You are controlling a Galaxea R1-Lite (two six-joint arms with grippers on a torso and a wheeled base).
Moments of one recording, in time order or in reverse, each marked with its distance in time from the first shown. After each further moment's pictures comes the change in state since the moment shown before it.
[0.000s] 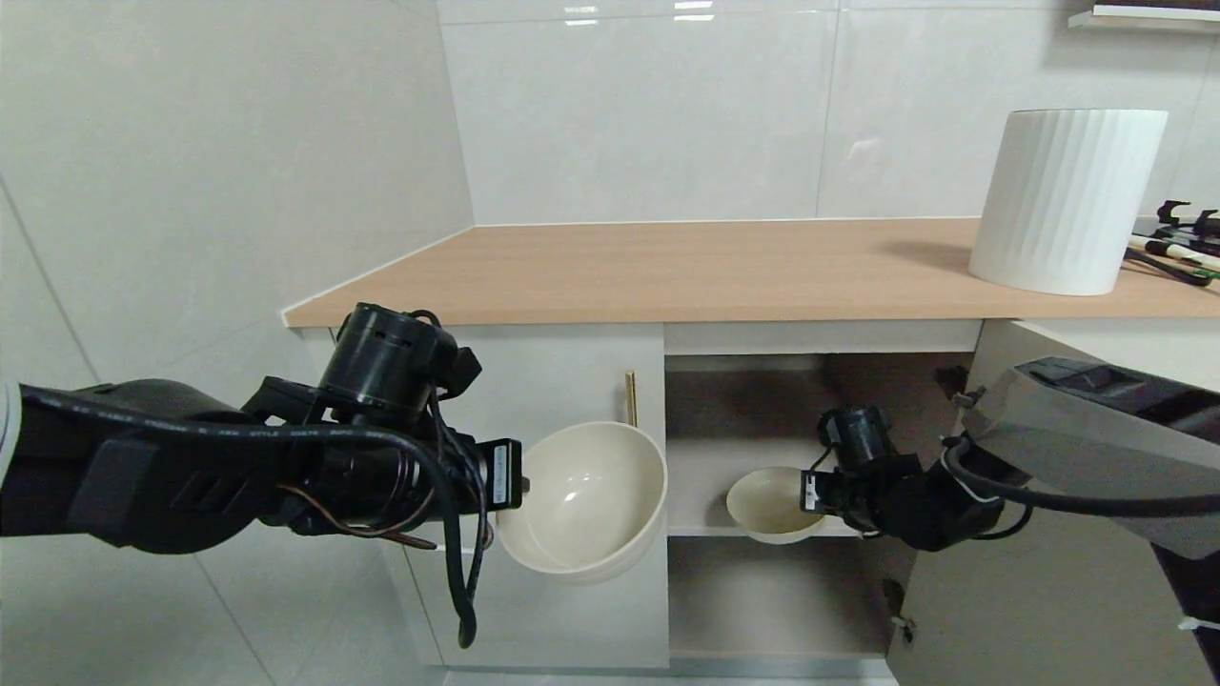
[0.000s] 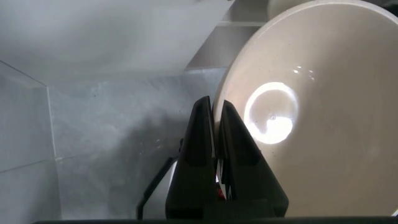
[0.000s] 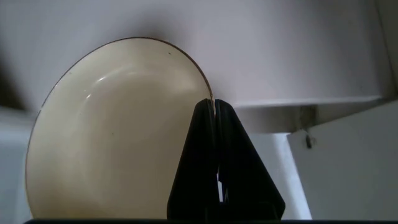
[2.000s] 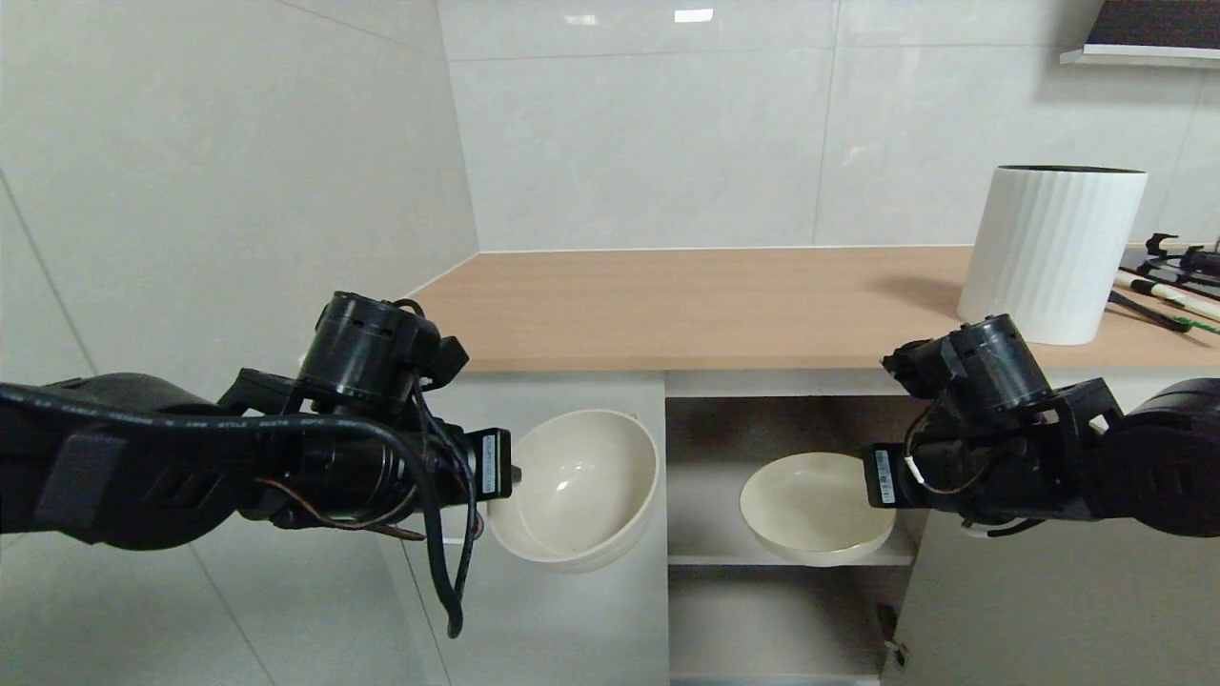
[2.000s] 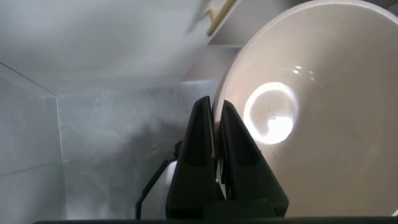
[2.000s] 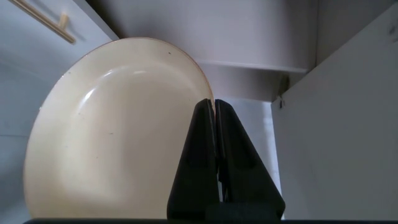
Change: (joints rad) left arm 0.018 -0.025 -0.004 0.000 0.000 0.000; right arm 0.132 -0.669 0.198 0.514 0.070 -0.013
